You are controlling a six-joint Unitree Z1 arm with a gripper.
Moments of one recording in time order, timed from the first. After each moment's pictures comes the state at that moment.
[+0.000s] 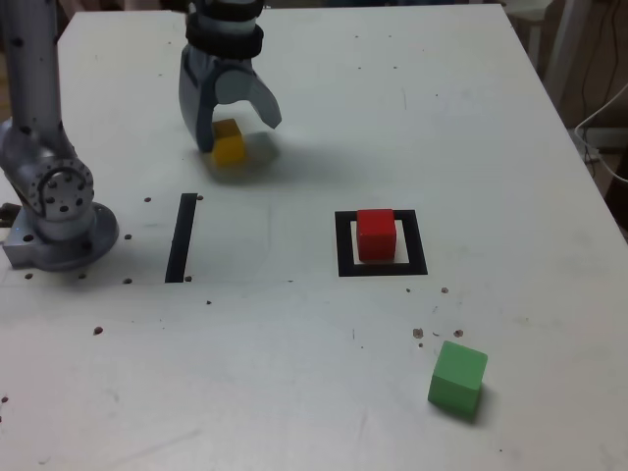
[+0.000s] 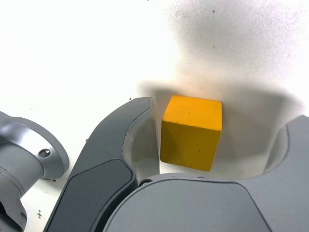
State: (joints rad) arm 0.70 1.84 -1.09 1.07 0.10 0.25
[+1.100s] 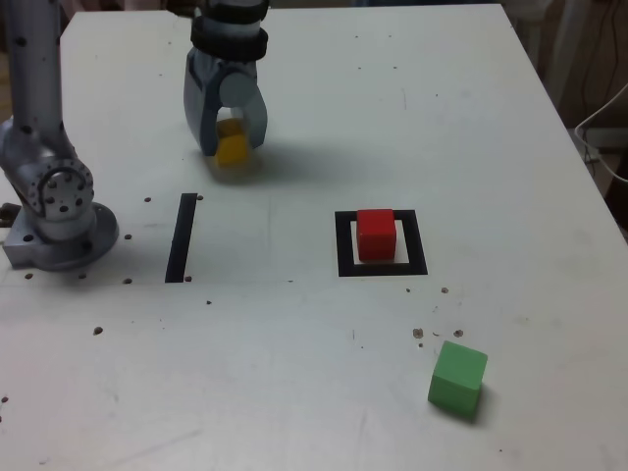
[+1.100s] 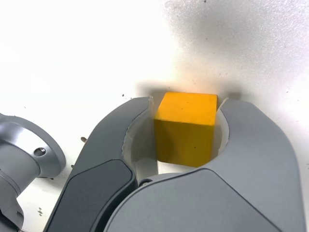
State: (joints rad) arm 0.69 1.85 -1.09 1.06 0.08 0.27
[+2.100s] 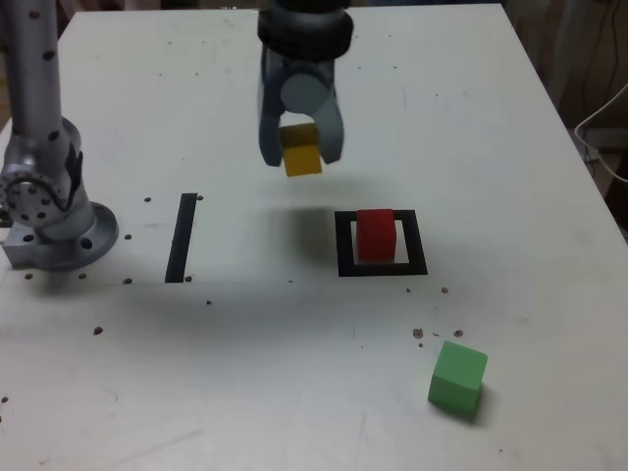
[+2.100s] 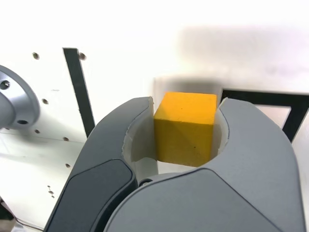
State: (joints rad) arm 0.10 1.83 -1.41 1.31 0.05 0.03
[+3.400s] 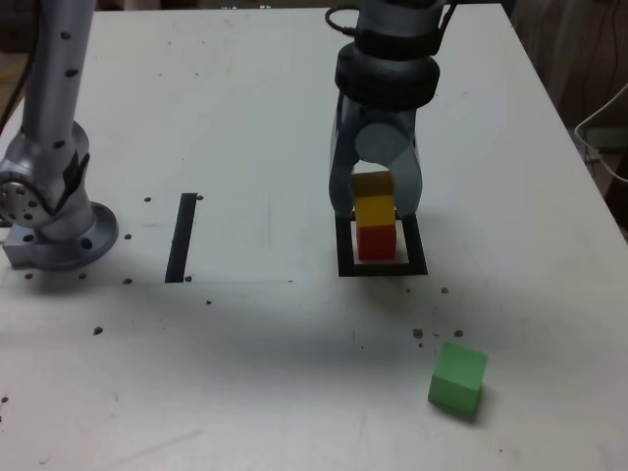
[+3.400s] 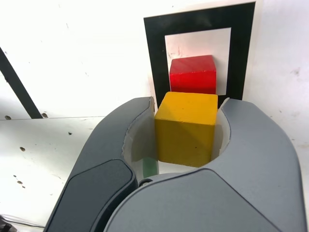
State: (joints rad) arm -0.08 2.01 -1.65 1.34 -0.01 -0.03
